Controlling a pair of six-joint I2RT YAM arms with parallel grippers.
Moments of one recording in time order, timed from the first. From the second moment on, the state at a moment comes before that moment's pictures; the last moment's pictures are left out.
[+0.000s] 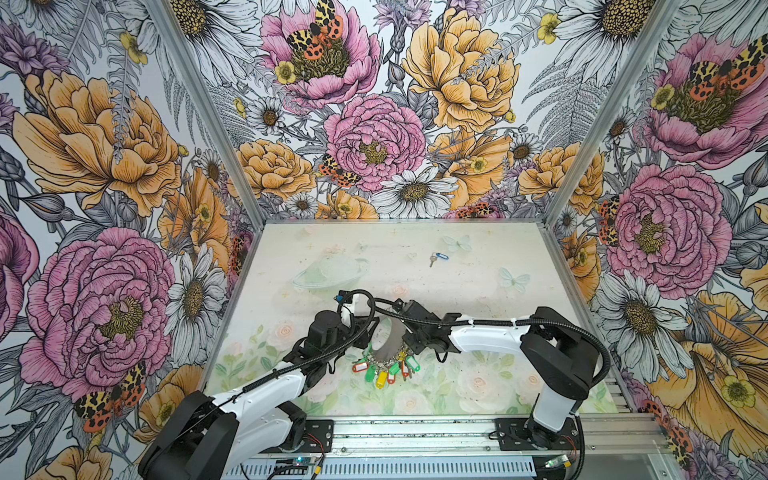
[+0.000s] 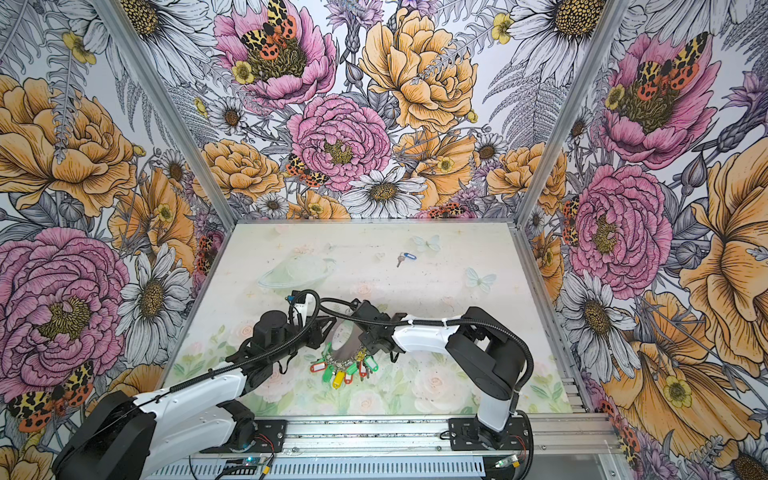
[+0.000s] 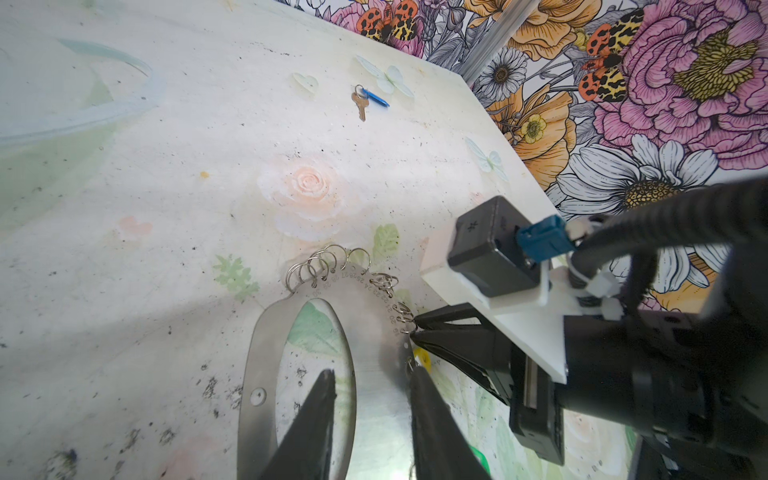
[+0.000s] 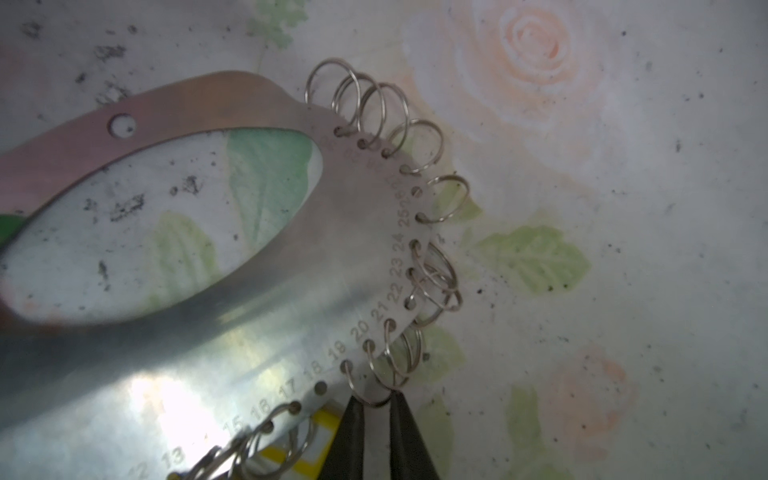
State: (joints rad) left arm -0.53 1.06 0.26 0.39 0.21 -0.48; right arm 0.93 1.77 0.97 -0.28 0.22 0.11
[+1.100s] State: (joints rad) left arm -0.51 1.05 0.25 0.39 0.21 -0.48; right arm 0.94 1.76 0.94 -0.21 0.18 0.04
